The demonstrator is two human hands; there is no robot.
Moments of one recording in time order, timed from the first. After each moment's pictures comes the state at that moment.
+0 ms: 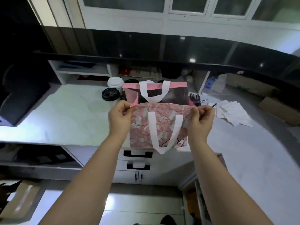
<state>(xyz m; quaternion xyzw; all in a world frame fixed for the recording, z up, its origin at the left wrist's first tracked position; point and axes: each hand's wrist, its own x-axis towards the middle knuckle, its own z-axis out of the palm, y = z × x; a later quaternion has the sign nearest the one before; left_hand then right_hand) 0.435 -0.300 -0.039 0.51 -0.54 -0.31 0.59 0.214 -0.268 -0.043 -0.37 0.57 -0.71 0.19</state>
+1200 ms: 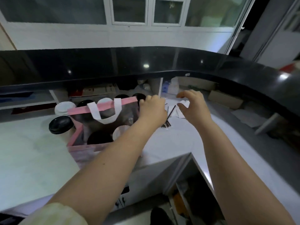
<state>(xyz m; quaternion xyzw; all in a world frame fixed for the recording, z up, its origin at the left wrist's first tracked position) 0.229 -0.350 0.031 0.43 -0.89 -0.02 0.14 0.082 -0.283 0.027 -0.58 0.74 -0.34 -0.05</state>
